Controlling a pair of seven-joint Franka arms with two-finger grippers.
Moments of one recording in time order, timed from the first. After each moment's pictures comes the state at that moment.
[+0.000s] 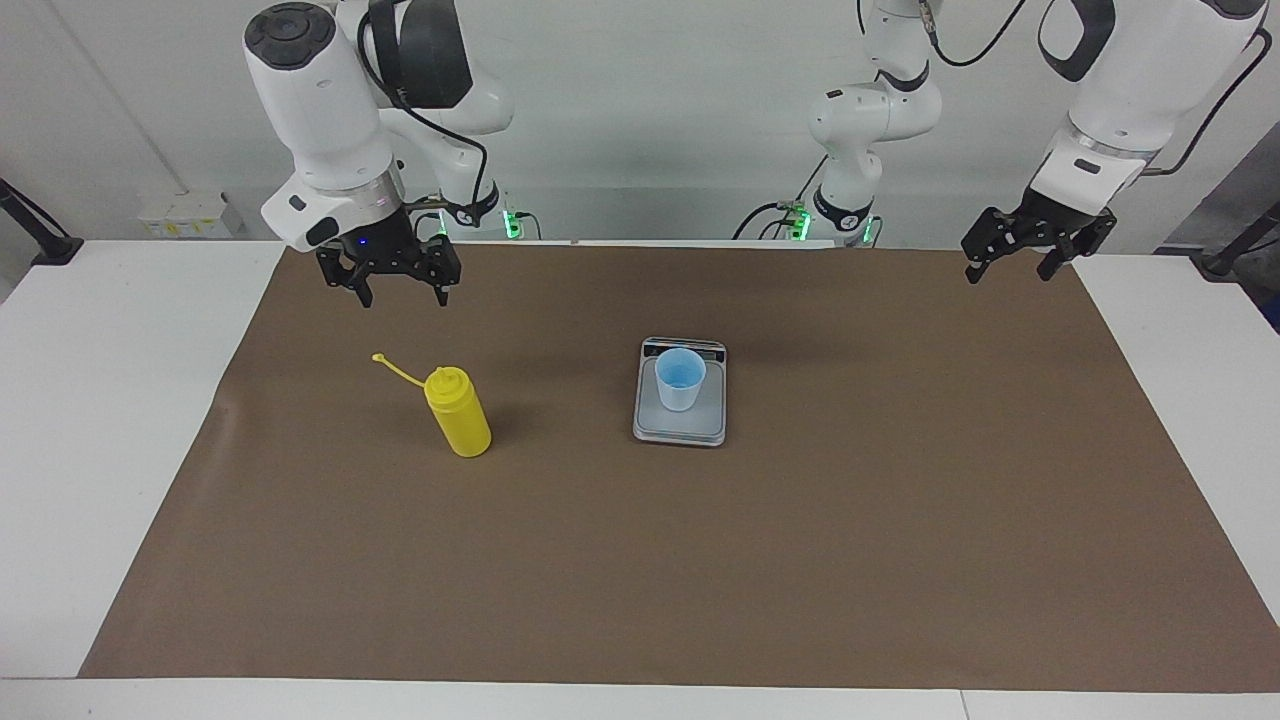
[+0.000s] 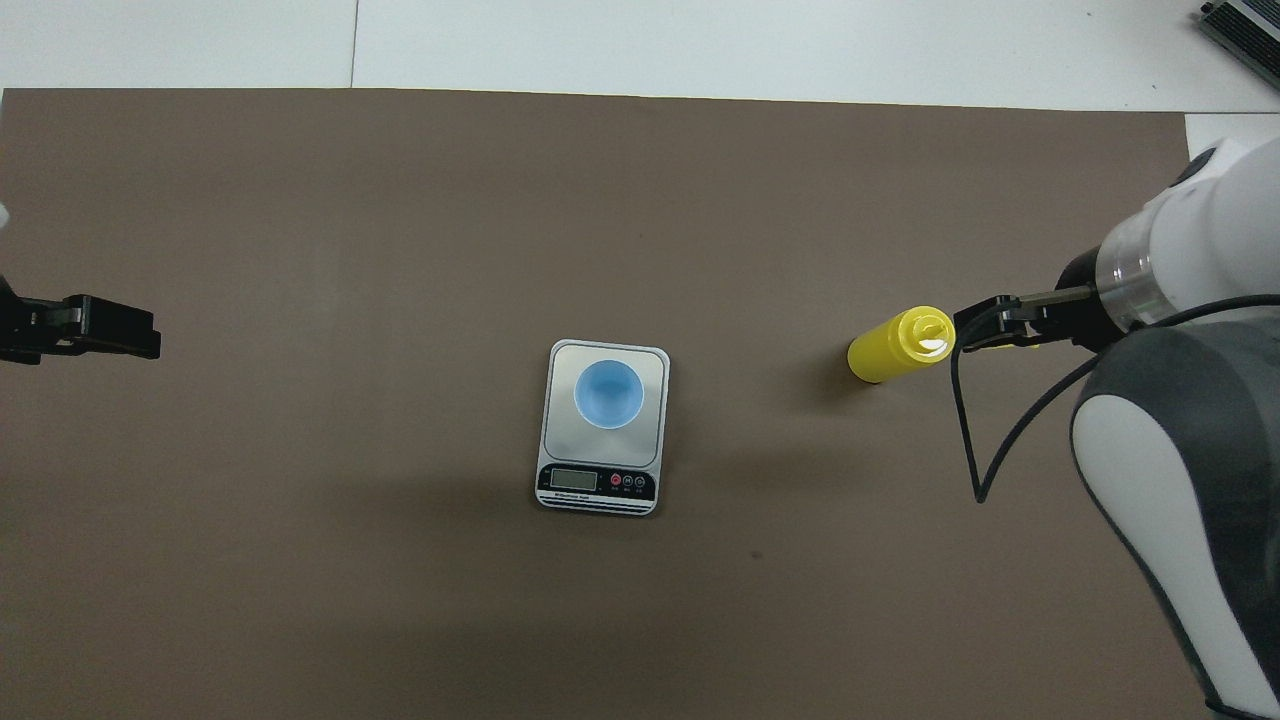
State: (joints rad) left arm 0.12 -0.08 -0.18 -1.67 -0.02 1.60 -0.04; right arm 0.03 0.01 0.09 -1.70 -0.03 1.65 0.11
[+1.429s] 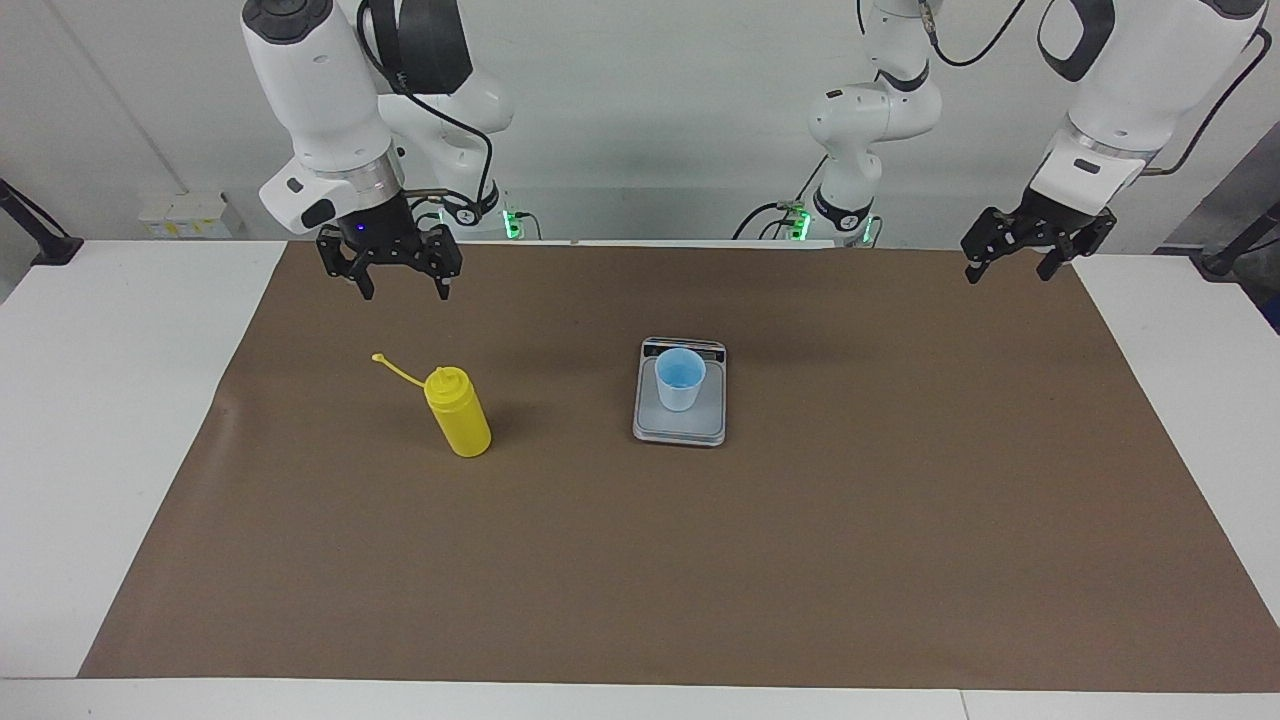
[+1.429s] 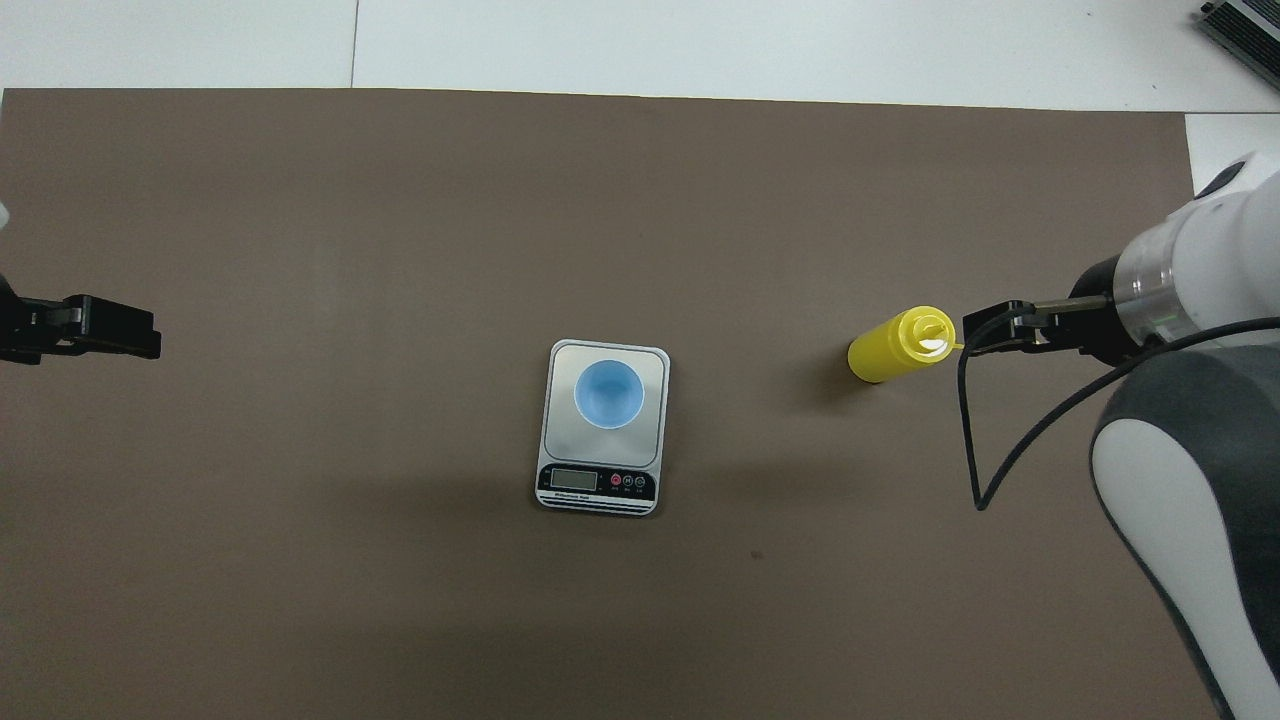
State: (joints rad) left arm 0.12 -0.08 -0.18 -1.67 -0.02 1.60 -0.04; right arm 0.04 -0.02 0.09 -1.70 -0.01 1.68 0.13
